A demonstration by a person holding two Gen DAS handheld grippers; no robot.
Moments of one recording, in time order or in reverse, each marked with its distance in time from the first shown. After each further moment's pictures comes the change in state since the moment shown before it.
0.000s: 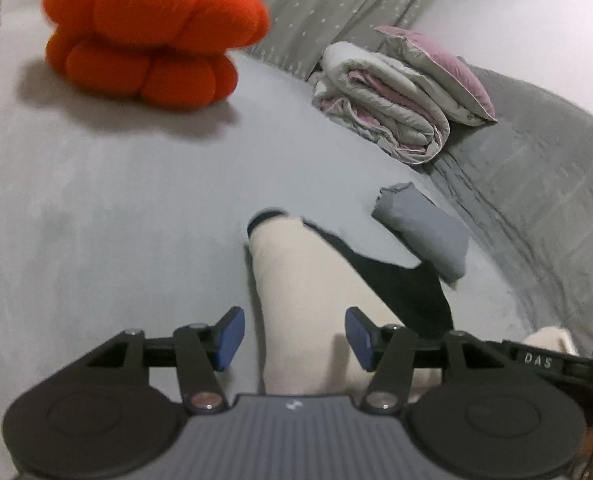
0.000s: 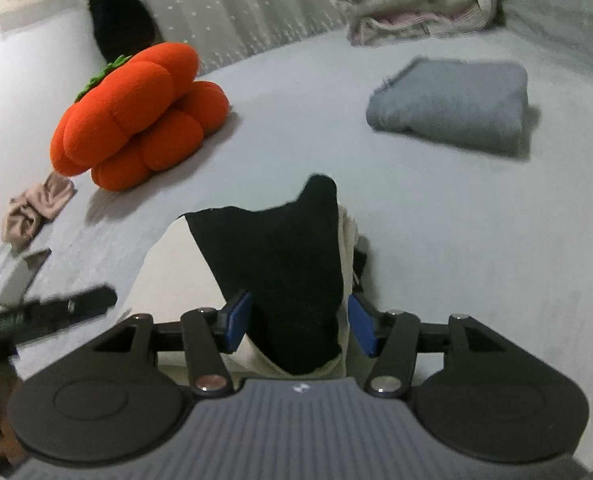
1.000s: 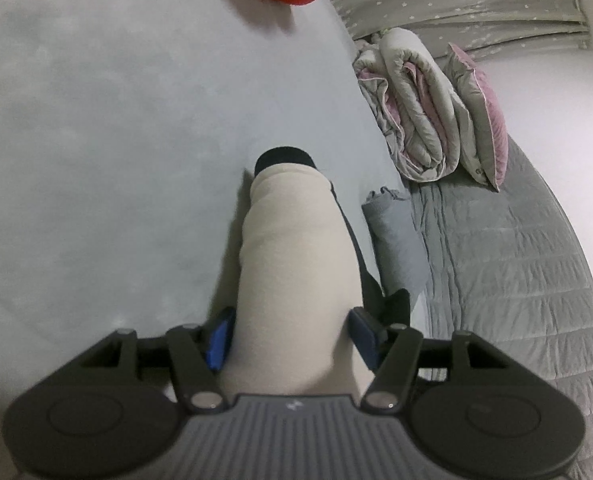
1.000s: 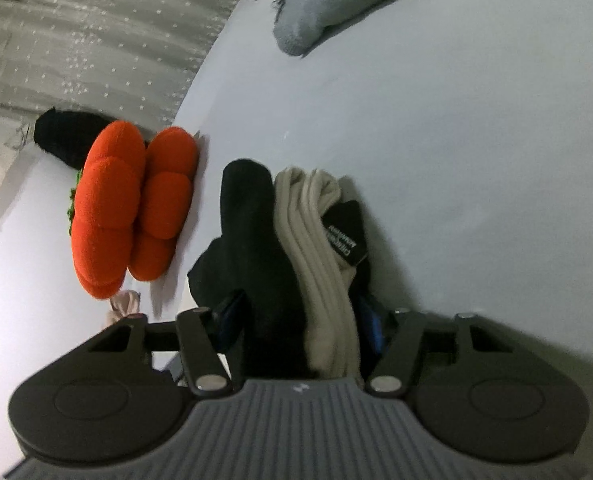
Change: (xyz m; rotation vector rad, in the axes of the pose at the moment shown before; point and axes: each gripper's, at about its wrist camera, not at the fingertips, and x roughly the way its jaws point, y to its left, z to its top) left arm 0.074 0.032 0.000 -0.459 0.144 -0.203; right arm 0.039 -0.059 -0.010 0.586 0.091 0.239
